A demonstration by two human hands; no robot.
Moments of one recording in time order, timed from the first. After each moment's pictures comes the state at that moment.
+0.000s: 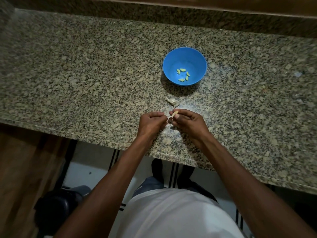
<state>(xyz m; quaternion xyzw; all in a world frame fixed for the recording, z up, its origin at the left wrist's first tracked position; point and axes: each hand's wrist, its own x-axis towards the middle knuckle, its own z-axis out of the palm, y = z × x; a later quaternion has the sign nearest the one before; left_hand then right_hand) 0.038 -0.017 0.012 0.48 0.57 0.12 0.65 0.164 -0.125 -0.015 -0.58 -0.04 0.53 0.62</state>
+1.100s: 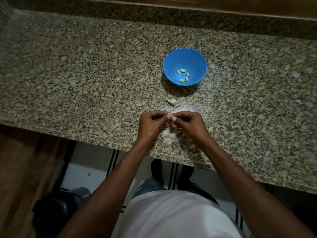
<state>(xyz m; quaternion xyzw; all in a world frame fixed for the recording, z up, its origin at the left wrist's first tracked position) 0.029 -0.017 0.006 0.58 0.45 0.19 0.65 0.160 -0.127 0.002 -0.68 -0.19 0.46 0.54</state>
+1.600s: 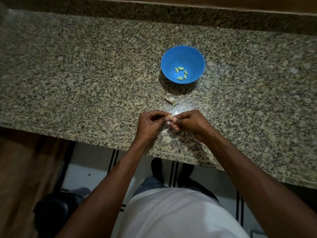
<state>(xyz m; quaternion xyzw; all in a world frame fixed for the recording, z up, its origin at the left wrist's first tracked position) 0.022 -0.014 -0.004 0.61 0.40 0.18 0.67 0.173 -0.120 0.010 -0.68 -0.11 0.55 0.47</state>
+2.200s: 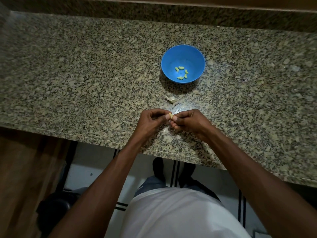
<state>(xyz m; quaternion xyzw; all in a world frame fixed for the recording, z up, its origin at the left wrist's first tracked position) 0.021 0.000 -0.002 0.64 0.37 0.12 0.66 0.177 -0.121 0.004 -0.66 -0.10 0.57 0.48</state>
